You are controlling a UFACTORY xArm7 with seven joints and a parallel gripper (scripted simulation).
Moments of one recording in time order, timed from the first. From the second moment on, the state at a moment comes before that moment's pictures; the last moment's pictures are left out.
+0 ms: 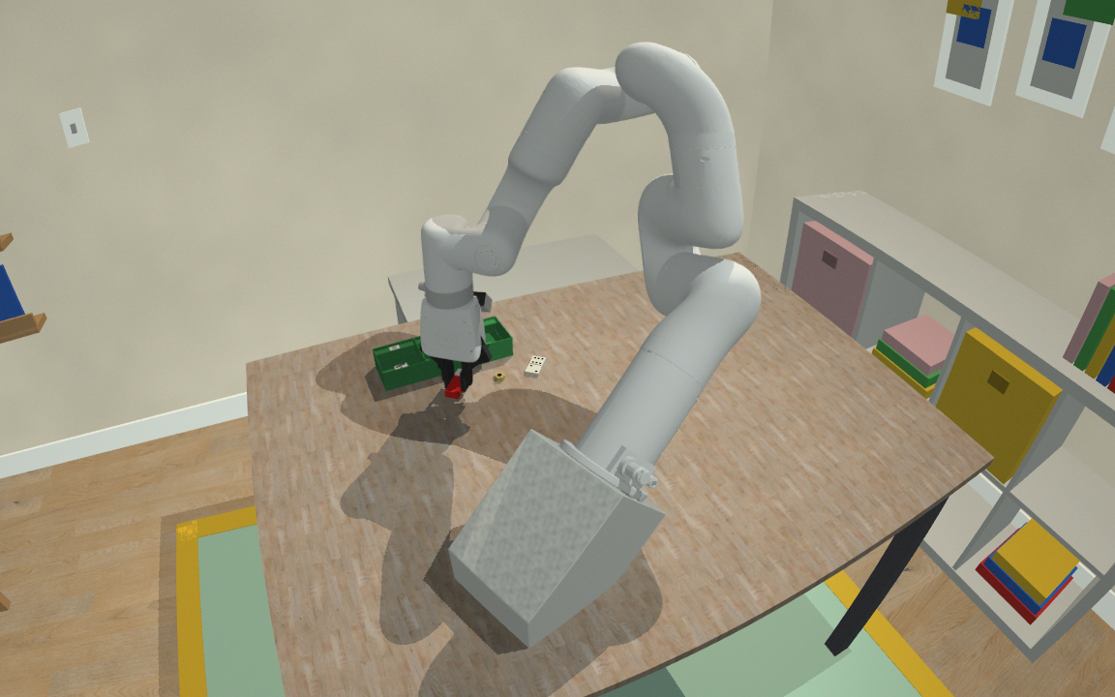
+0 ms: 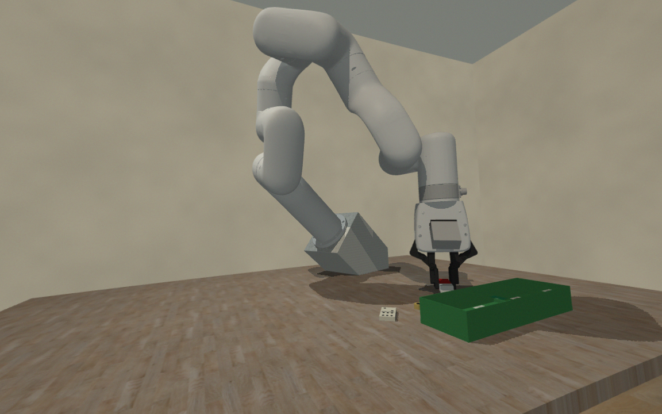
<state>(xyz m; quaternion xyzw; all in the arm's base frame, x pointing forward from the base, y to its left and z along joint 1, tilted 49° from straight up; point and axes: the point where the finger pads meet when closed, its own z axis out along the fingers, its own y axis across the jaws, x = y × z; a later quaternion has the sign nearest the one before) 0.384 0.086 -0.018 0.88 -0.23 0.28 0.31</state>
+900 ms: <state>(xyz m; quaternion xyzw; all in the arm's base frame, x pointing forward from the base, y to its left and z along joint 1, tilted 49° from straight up) 0.370 0.111 0.008 0.88 -0.23 0.28 0.31</state>
